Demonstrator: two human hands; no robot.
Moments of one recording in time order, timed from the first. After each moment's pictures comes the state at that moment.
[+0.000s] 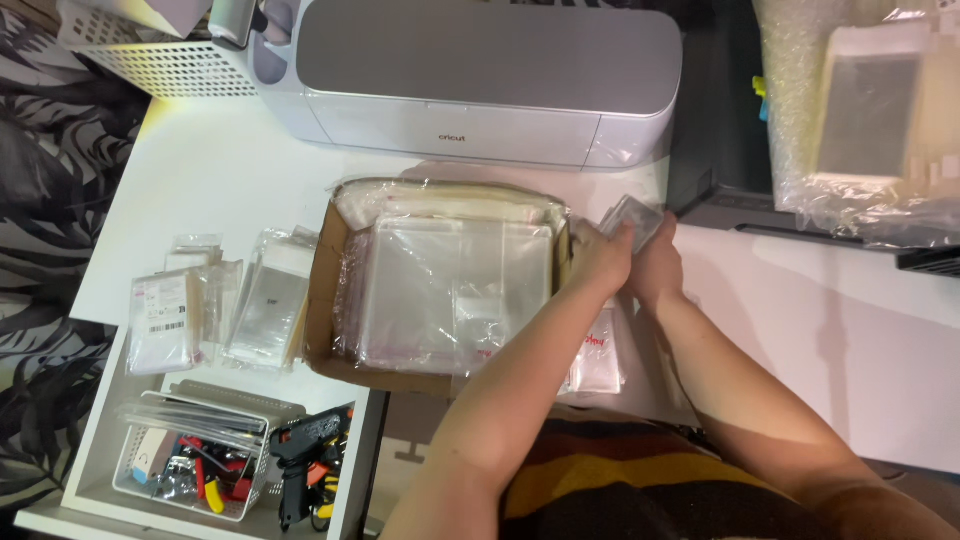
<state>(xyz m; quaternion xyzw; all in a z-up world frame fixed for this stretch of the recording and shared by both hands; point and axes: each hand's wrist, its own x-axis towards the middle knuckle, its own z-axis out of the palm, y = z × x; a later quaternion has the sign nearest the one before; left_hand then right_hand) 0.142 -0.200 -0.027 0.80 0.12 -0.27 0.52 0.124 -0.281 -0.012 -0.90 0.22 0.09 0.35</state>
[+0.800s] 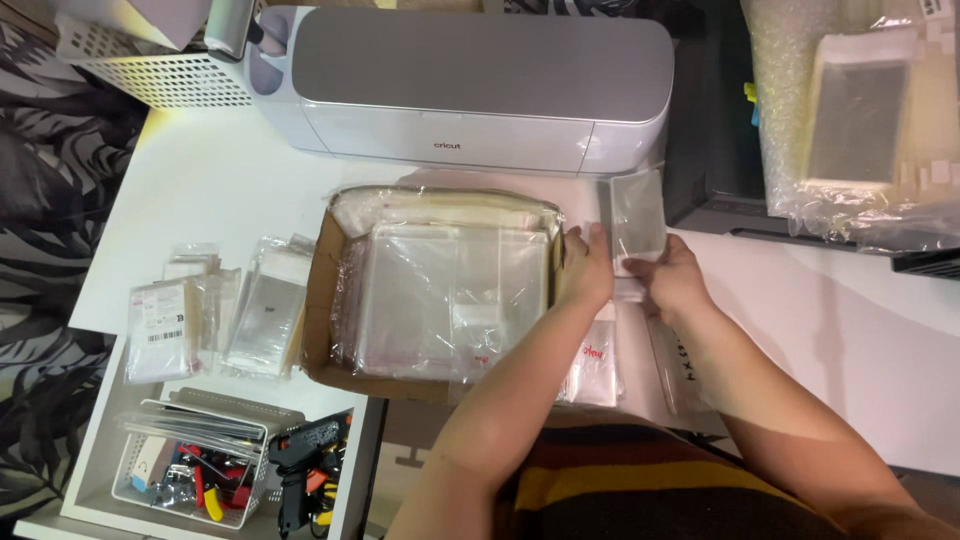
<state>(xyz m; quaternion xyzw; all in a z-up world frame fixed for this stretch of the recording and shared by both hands) 0.122 -0.181 0.009 0.75 0.14 -0.23 0.60 0.120 -0.310 -0.053 -0.75 0.23 0.04 0.62</state>
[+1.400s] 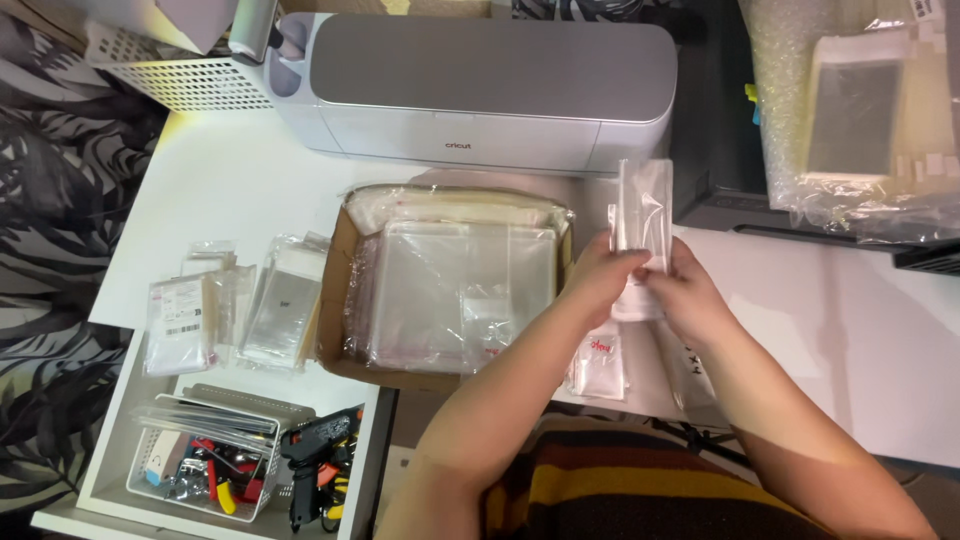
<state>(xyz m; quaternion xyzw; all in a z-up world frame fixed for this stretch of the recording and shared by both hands) 0.092 -0.177 0.041 0.65 0.11 -0.20 0.72 0.071 -0.274 0.057 -0.73 0.17 0.05 0.66</state>
